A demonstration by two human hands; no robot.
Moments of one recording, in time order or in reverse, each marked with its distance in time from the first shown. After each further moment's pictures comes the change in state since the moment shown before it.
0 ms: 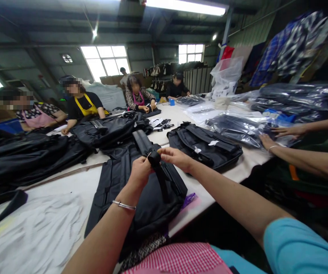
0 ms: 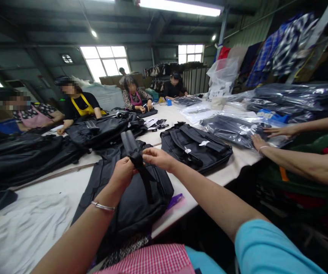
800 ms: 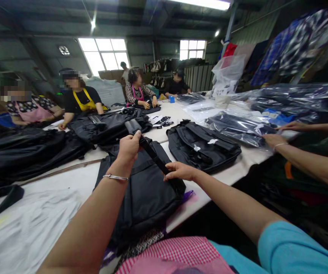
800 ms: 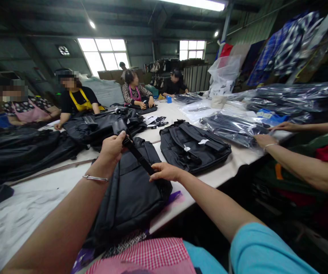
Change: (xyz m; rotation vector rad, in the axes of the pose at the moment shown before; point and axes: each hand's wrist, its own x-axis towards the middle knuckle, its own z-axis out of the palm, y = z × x) left_hand 0.064 0.049 -0.008 -0.031 0.193 0.173; right_hand -0.029 0.060 -0.030 -0.095 -0.314 0.259
